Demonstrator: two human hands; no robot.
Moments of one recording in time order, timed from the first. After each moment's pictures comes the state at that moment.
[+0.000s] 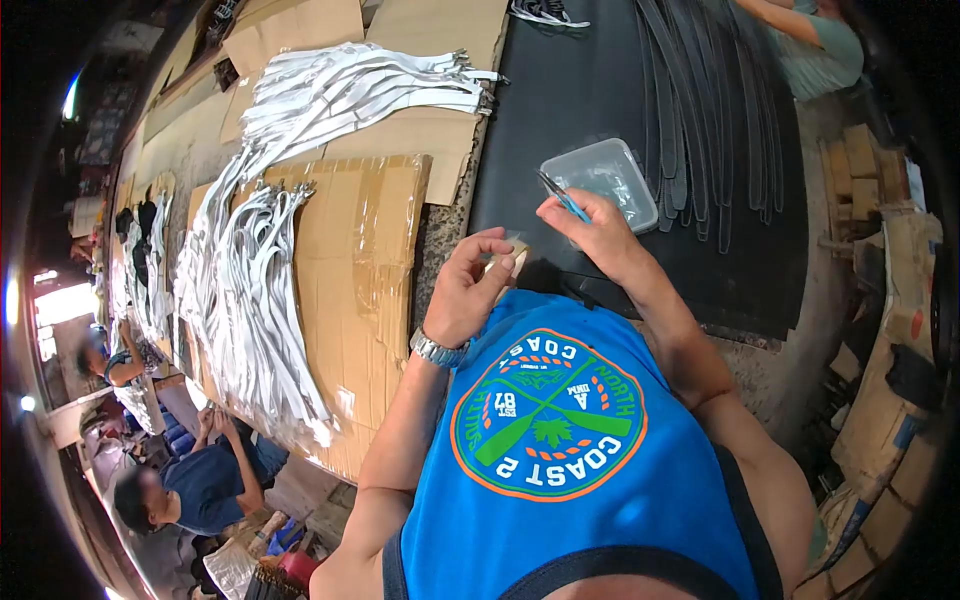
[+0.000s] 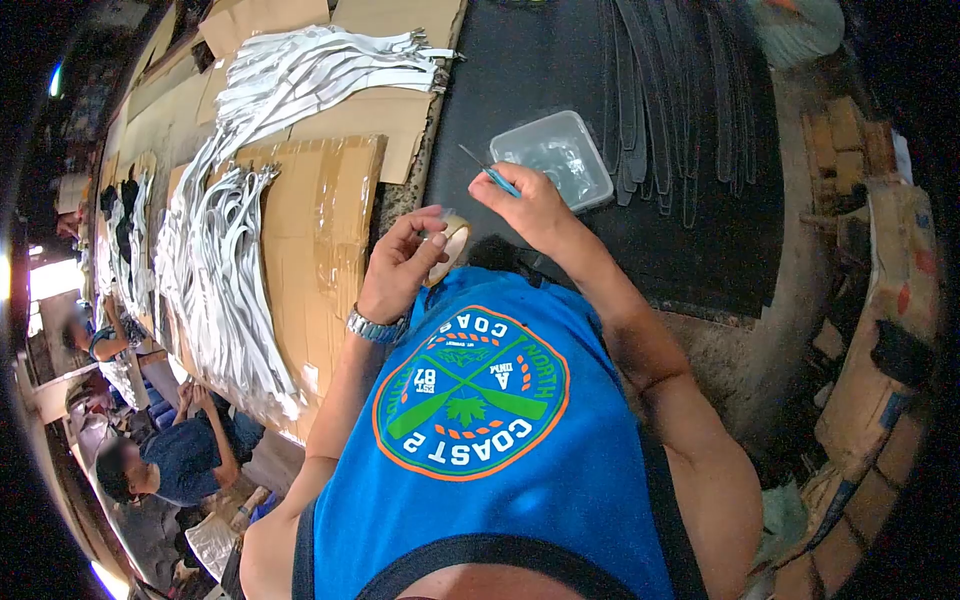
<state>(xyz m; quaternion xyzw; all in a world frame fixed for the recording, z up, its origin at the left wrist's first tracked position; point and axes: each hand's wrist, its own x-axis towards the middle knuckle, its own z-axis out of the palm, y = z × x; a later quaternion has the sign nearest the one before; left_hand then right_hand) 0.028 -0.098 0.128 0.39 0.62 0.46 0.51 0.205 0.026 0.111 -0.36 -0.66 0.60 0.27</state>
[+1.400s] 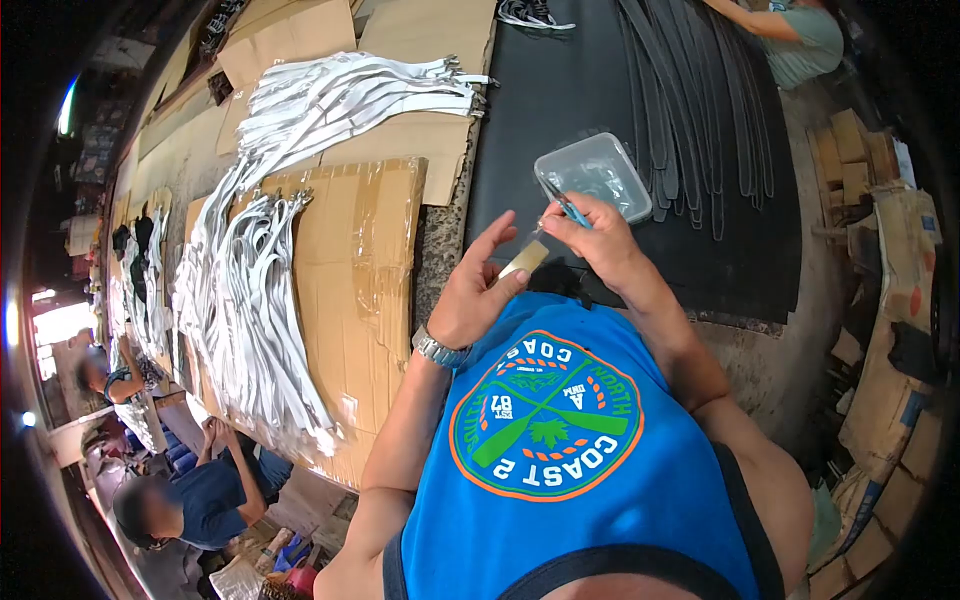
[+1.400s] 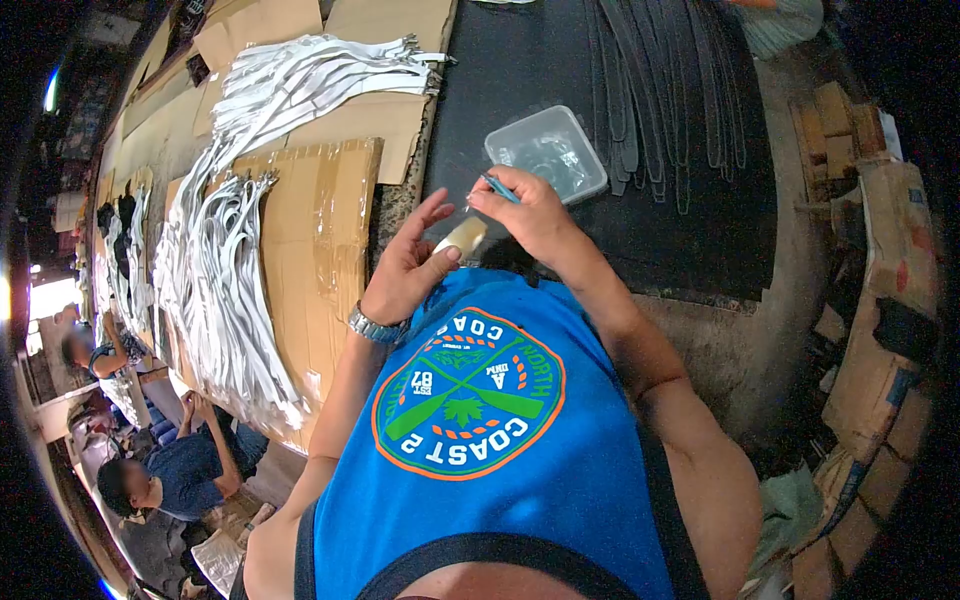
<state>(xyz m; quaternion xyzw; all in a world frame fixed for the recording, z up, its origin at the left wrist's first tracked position) 0.030 -0.102 0.131 0.47 0.56 0.42 0.54 0.210 0.005 0.117 -0.33 -0.59 0.67 0.31</state>
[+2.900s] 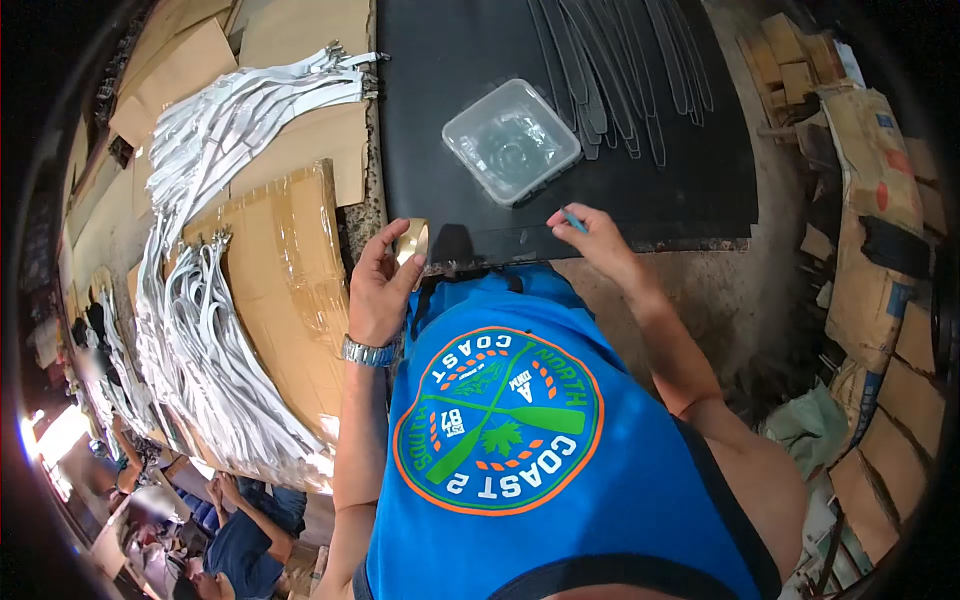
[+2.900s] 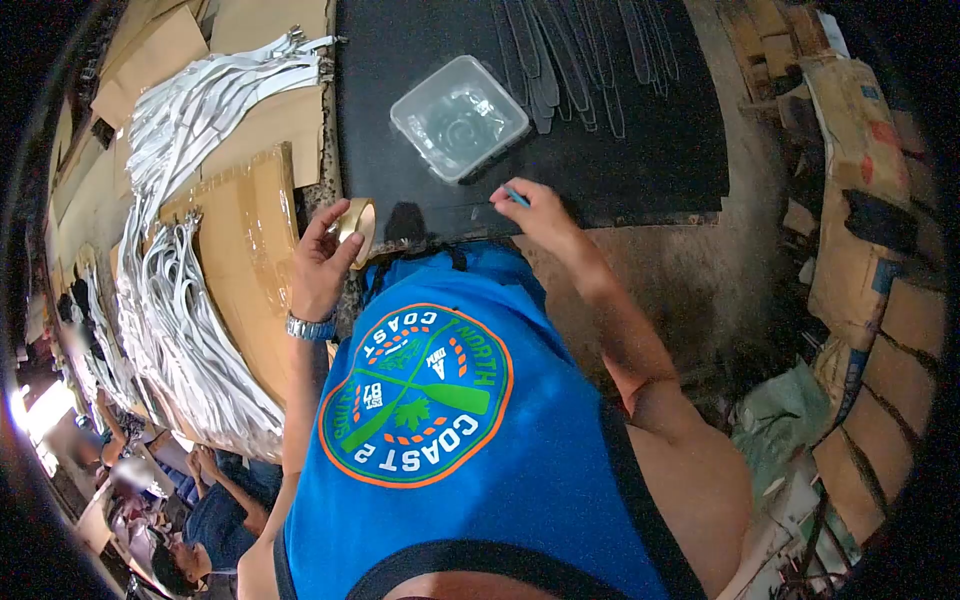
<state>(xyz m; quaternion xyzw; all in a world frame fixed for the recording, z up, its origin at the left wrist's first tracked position) 0.004 -0.095 0.102 0.44 0.63 0.37 0.52 0.323 -0.036 0.014 -0.55 -0.56 0.58 0.21</state>
